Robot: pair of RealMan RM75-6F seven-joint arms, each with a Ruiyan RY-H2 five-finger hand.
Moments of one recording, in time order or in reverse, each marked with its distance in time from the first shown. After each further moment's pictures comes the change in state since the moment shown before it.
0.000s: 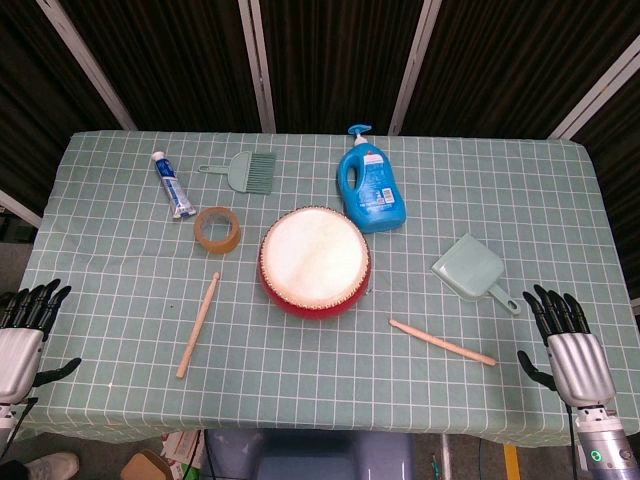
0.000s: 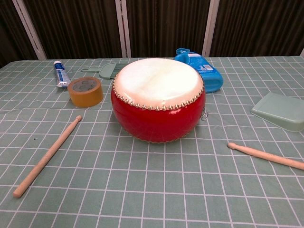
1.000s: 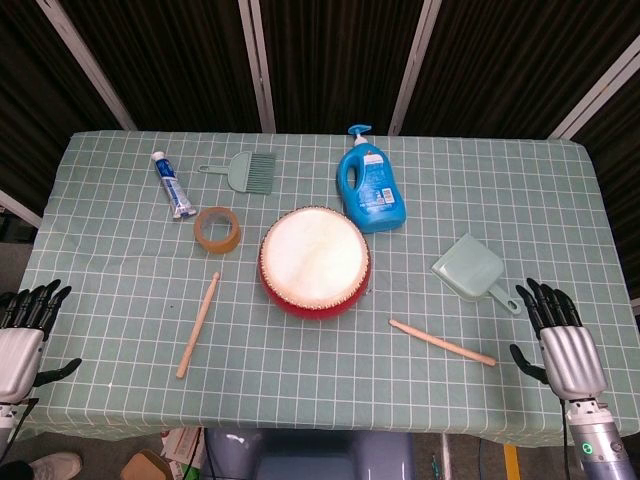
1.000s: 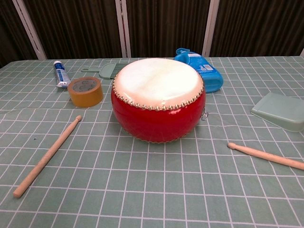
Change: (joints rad) left arm -0.002 0.002 0.001 -0.009 -0.009 -0.011 0.003; right arm 0.029 0.004 0.037 -0.077 0.033 -0.029 -0.053
